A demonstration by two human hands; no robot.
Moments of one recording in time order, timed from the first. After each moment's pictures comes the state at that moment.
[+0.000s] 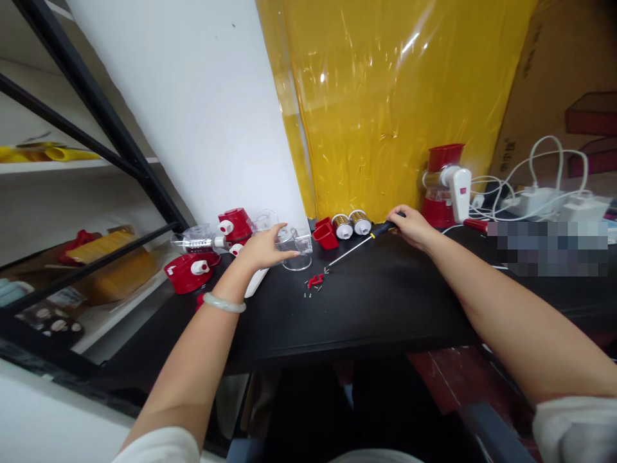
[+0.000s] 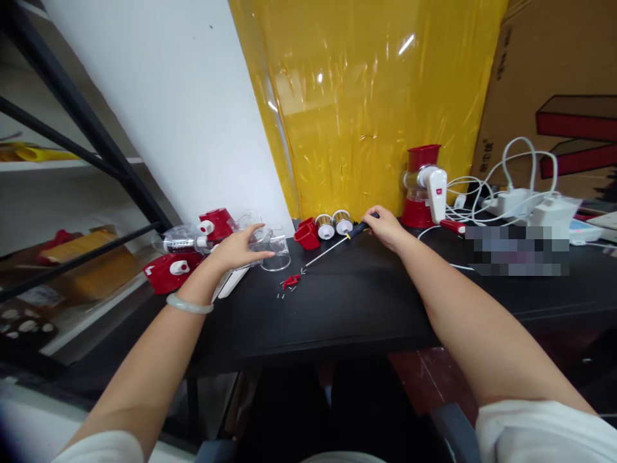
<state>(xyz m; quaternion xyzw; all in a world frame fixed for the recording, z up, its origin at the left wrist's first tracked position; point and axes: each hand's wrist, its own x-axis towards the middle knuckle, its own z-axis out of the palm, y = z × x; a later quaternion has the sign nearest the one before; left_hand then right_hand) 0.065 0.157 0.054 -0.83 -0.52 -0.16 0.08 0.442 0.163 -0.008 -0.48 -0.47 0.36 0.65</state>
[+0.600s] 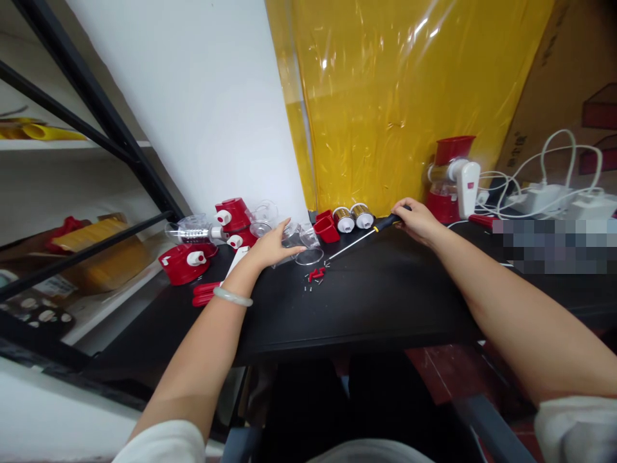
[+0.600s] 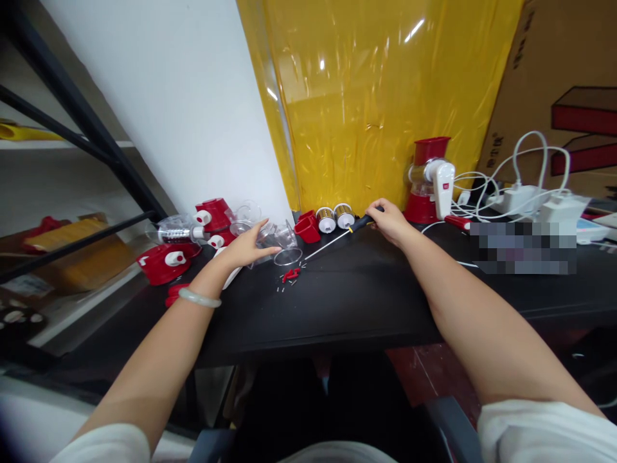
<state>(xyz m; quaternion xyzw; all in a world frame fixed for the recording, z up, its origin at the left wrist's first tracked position) 0.068 0.175 0.019 -0.84 -0.51 -0.19 -0.02 0.441 0.163 -0.008 -0.48 -0.46 0.37 0.65</state>
